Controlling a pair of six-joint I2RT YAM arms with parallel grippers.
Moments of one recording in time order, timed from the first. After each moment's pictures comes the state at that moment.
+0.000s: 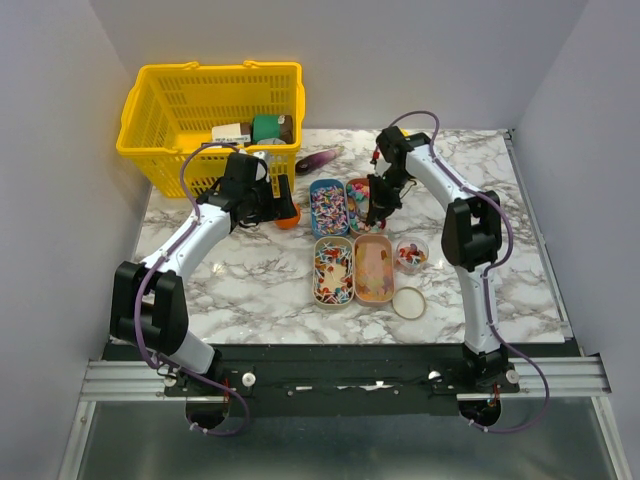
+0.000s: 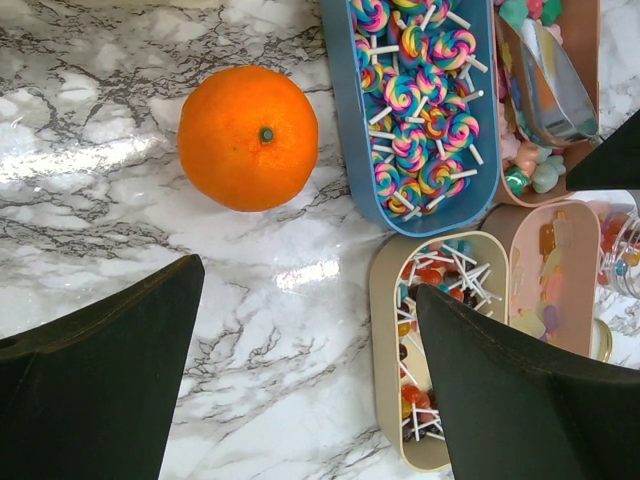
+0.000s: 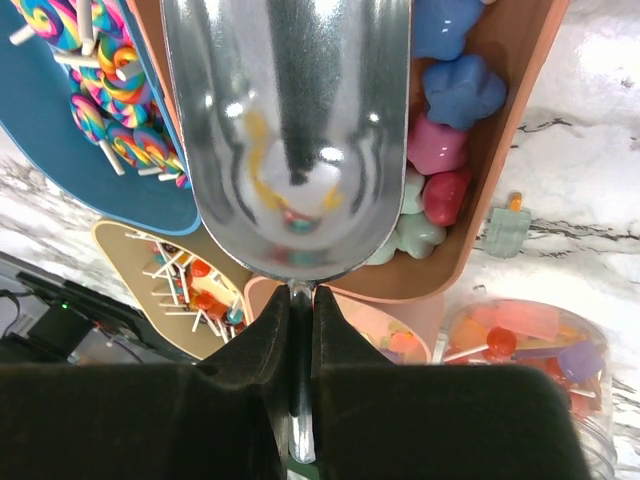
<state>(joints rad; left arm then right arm) -0.28 1.52 1.16 -0.43 0.19 -0.39 0.36 2.31 2.09 -1.23 -0.36 0.31</state>
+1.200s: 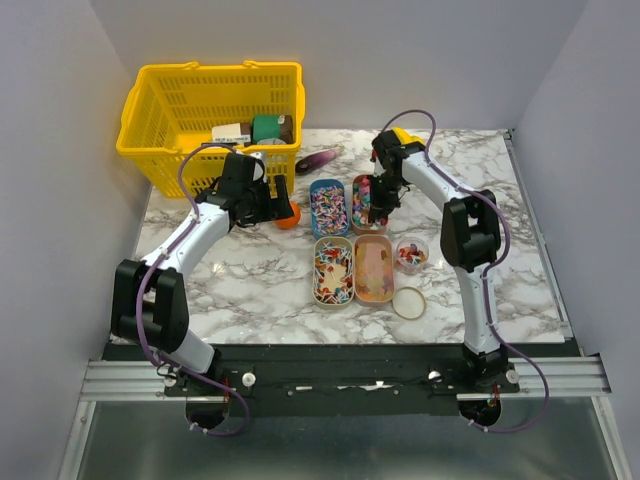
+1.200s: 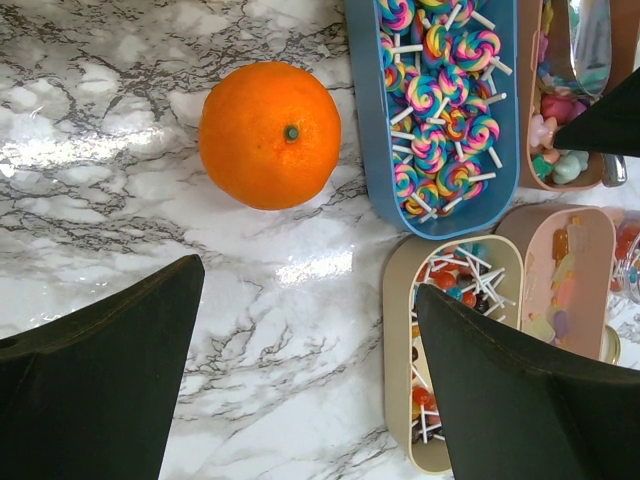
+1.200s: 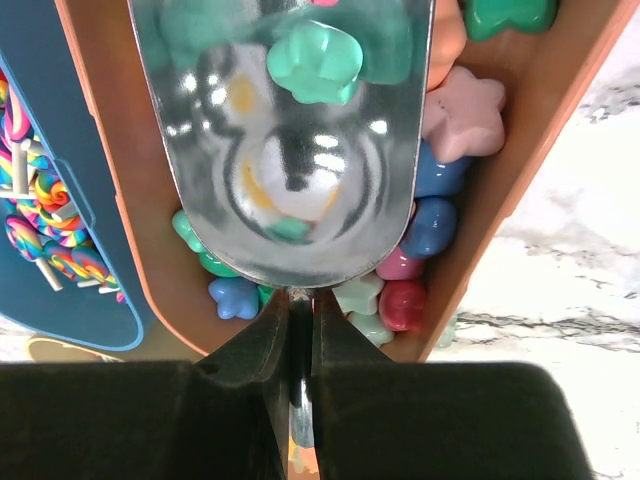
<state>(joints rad) -0.26 1.53 1.16 -0.44 0.19 -0.38 0.36 2.31 1.99 -1.02 -0.18 0.32</state>
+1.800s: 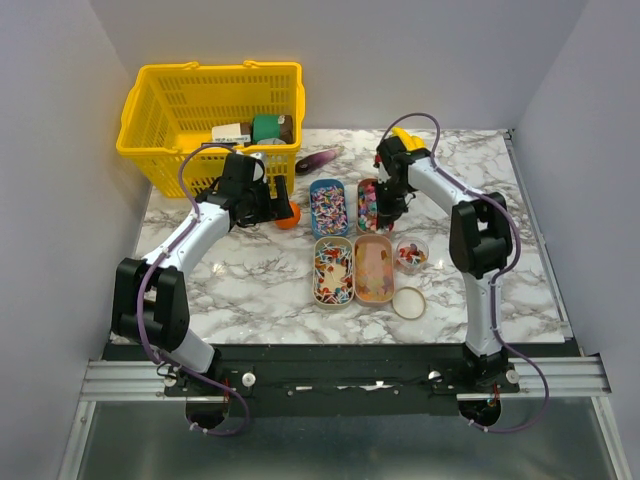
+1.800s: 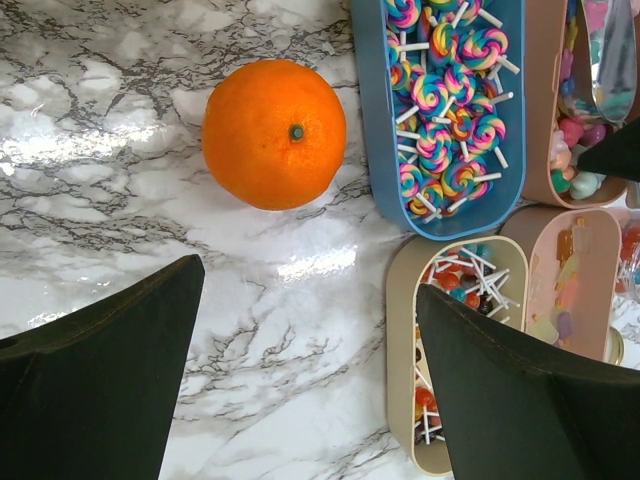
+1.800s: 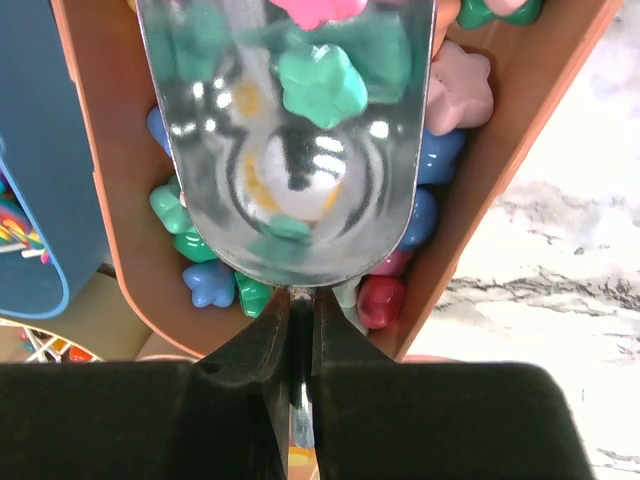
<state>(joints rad) -0.26 1.54 1.16 -0.44 0.19 -0.38 0.36 2.20 1.83 -0.96 -0.14 0.23</state>
